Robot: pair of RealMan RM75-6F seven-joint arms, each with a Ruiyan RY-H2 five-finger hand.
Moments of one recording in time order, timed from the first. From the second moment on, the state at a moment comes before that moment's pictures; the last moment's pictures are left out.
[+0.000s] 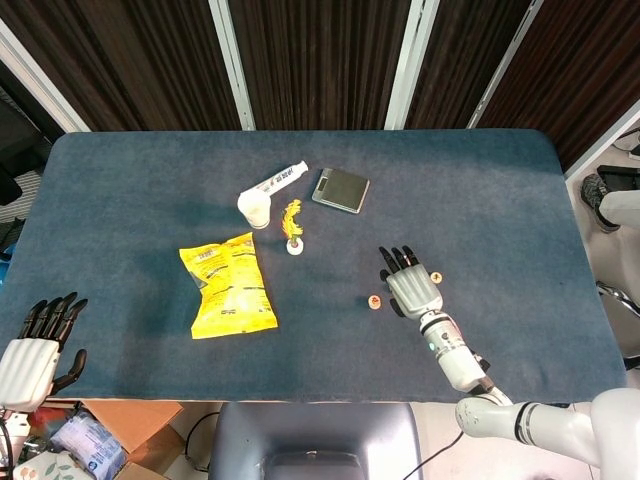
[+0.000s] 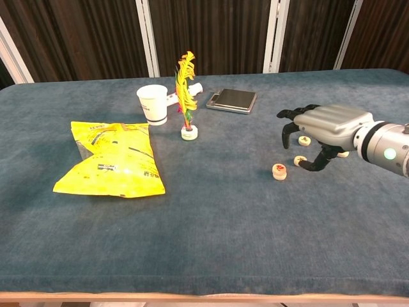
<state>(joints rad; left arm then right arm) -0.12 -1.10 -0.01 -1.60 1.56 1.47 0.02 0.71 -1.59 0.13 -1.35 -1.03 0.95 -0.64</state>
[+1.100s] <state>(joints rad) -0.12 -1.10 -0.01 -1.60 1.56 1.46 0.02 0.73 -1.68 0.12 -1.15 -1.04 0.90 -0.57</state>
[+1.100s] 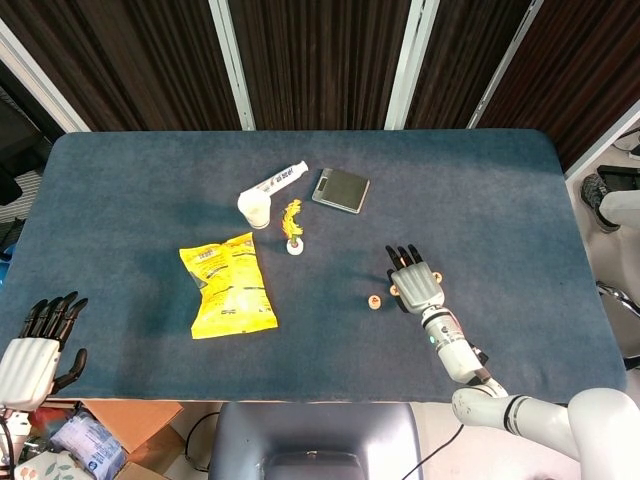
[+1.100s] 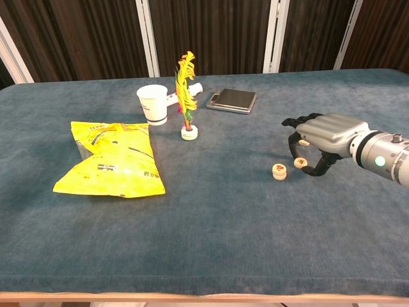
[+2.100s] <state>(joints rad) -0.12 -1.10 -0.01 -1.60 1.56 1.48 0.01 0.73 -1.59 0.11 -1.38 -1.12 0.93 -0.57</state>
